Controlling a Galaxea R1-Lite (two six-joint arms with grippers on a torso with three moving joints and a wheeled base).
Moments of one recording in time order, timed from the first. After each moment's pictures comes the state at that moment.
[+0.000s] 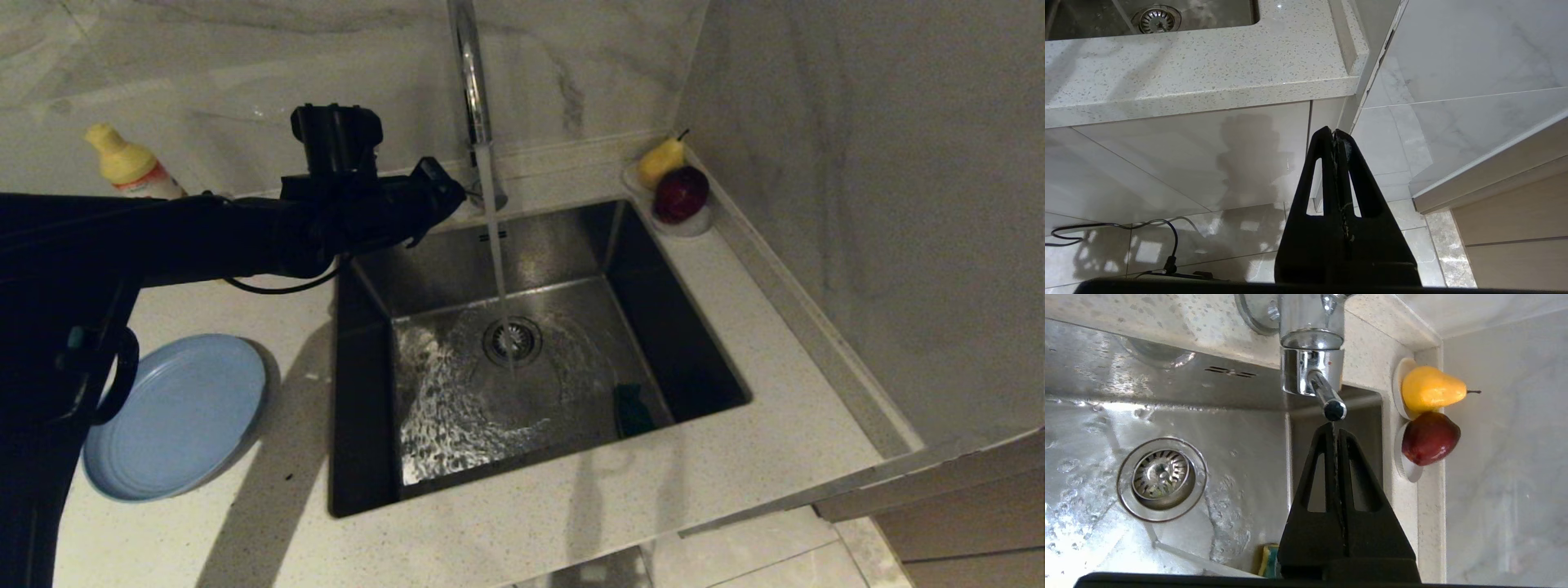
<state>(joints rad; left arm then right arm) -0.29 2.17 -1.88 -0.23 -0.16 -0.78 0.01 0.00 0.00 0.00 0.03 -0.03</state>
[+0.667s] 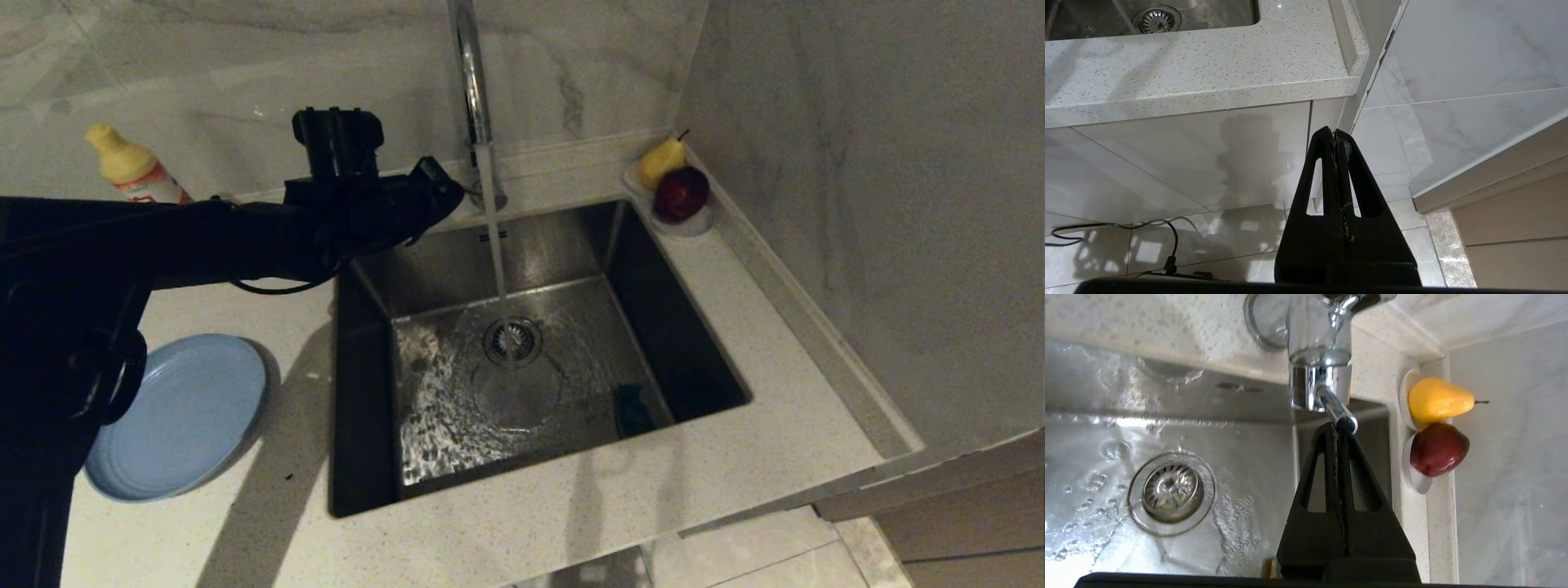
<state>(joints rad) -0.29 2.19 -1.88 -0.28 -0.13 -0.76 0.01 0.00 0.00 0.00 0.03 -0.03</state>
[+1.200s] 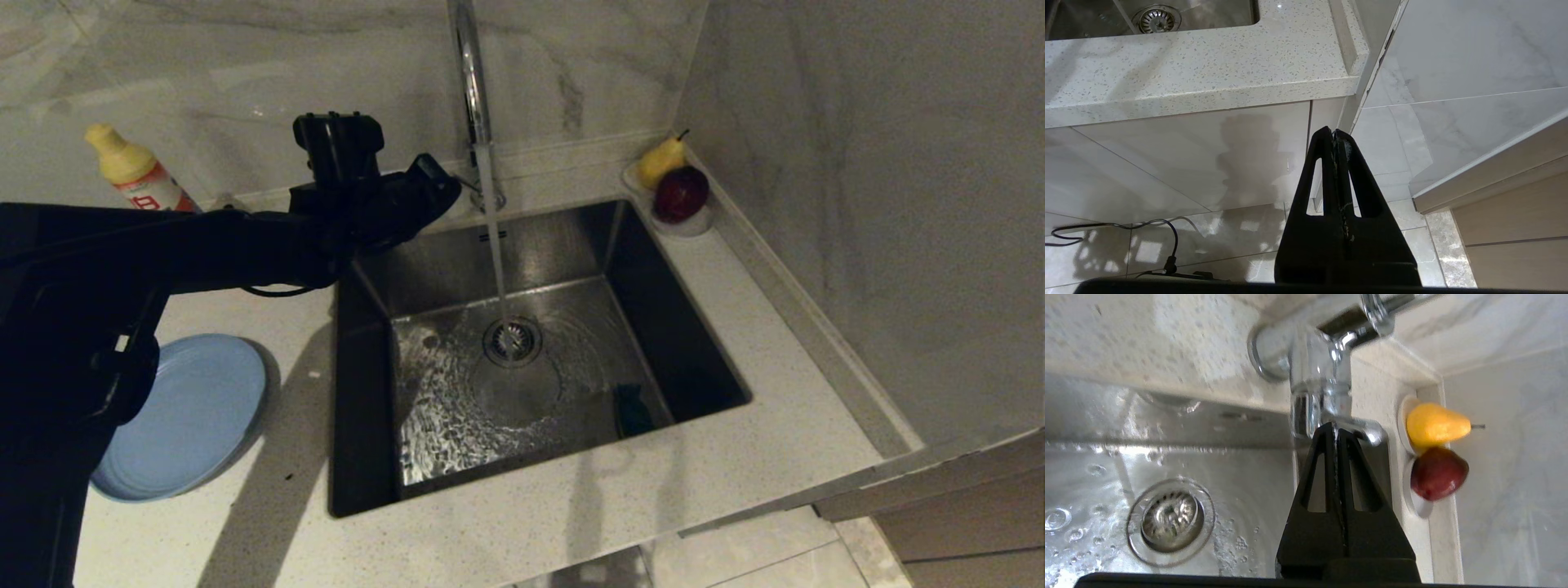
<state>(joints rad) -0.28 2.21 -1.88 -0.36 -0.08 -0.76 0.01 0.00 0.00 0.00 0.03 -0.03</state>
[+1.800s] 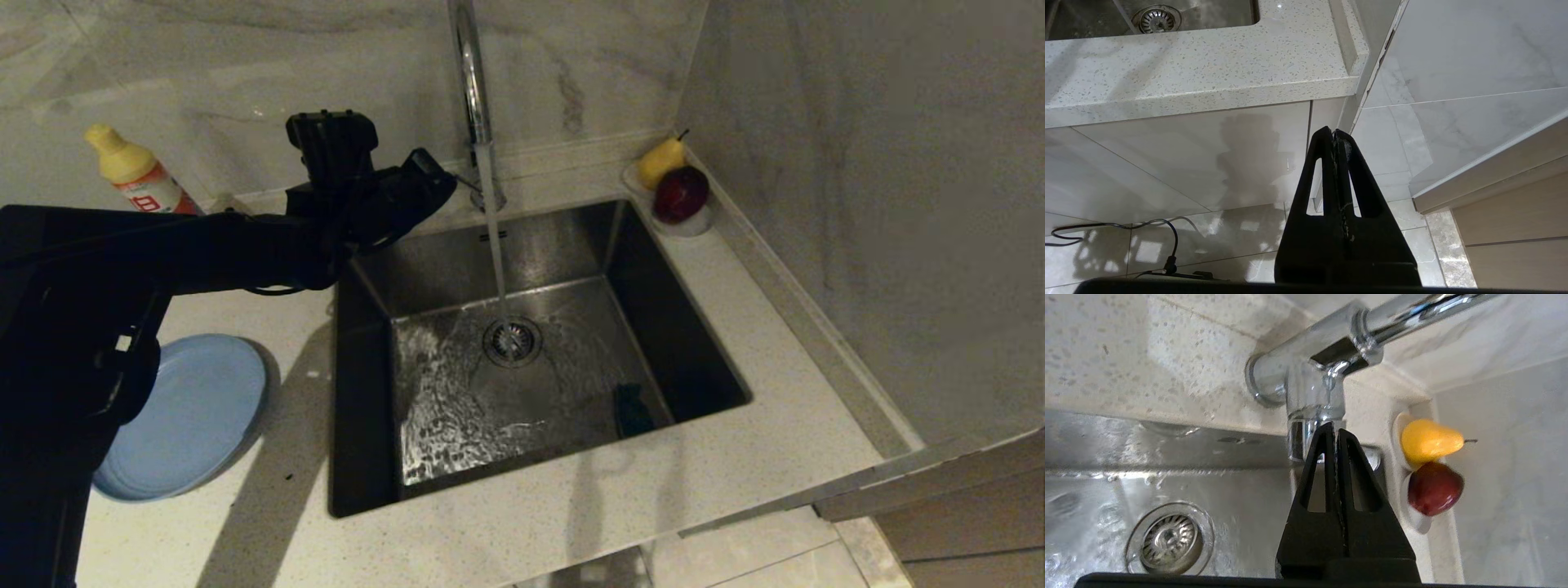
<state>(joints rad) -0.27 2.22 -1.88 -0.41 -0.07 -0.74 0.01 0.00 0.00 0.00 0.03 -0.03</state>
